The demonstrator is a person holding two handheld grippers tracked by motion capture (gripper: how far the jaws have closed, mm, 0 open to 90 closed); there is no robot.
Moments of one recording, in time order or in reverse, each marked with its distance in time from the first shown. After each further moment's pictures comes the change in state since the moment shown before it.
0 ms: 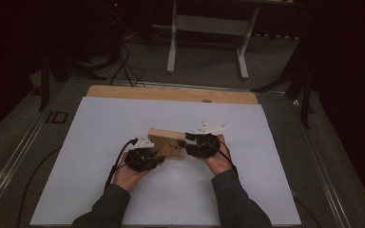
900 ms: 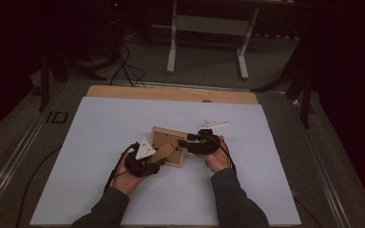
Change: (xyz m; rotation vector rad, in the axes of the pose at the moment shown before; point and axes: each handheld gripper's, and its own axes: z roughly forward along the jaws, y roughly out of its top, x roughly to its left) left arm -0.012 -0.005 -0.012 -0.081 0.069 0.112; right arm -0.022 -0.013 0.015 0.019 0.073 0.194
